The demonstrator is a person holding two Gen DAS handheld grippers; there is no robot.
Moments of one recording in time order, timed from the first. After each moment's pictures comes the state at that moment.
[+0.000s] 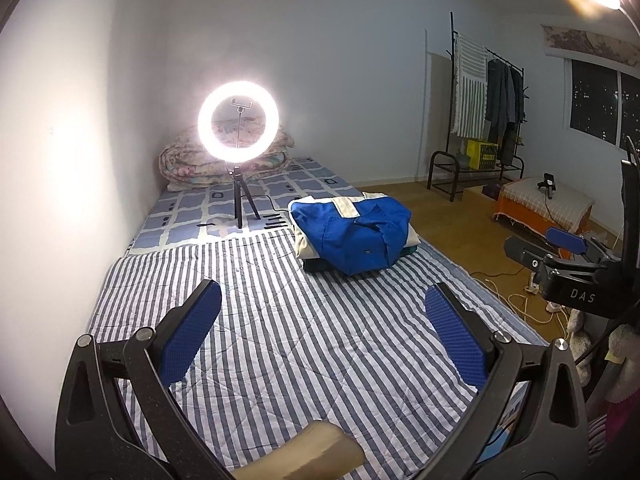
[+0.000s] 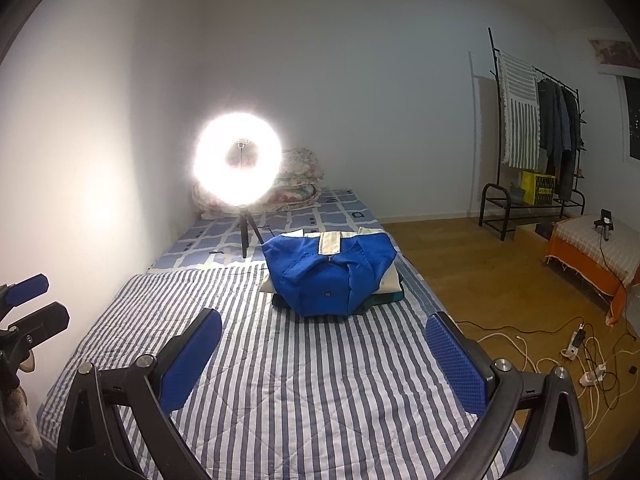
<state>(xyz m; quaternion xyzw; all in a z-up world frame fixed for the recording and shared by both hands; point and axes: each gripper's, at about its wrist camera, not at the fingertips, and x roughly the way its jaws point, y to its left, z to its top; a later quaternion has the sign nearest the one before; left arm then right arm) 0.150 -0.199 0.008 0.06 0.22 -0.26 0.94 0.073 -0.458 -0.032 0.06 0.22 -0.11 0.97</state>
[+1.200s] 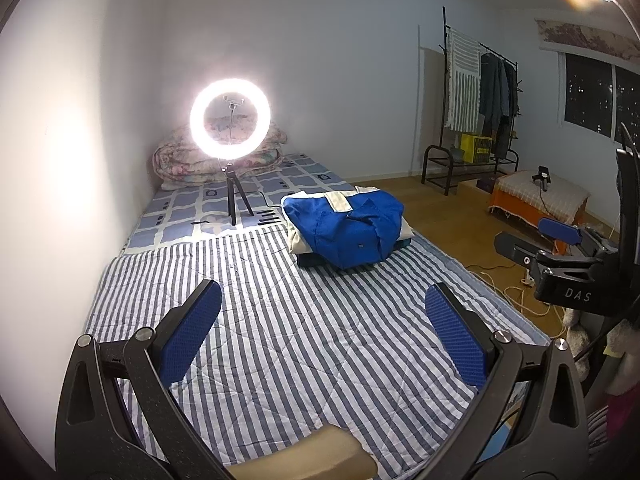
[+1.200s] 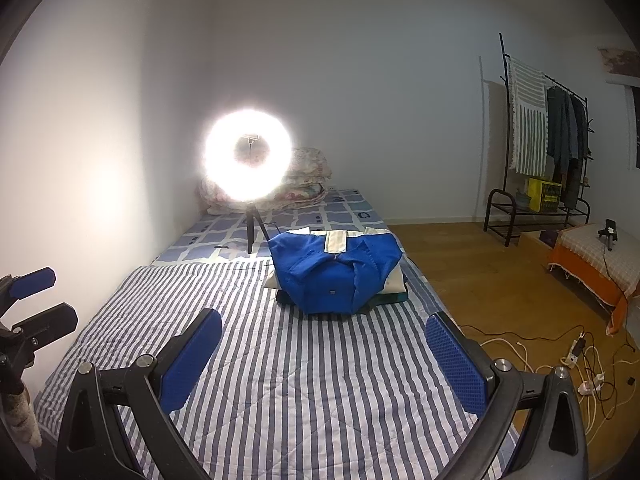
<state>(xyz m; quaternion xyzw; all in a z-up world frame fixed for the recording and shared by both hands) 0.137 -0.208 0.005 0.07 0.23 -0.27 0.93 0.072 -0.458 -0.031 0.04 0.22 -0.09 0.97</state>
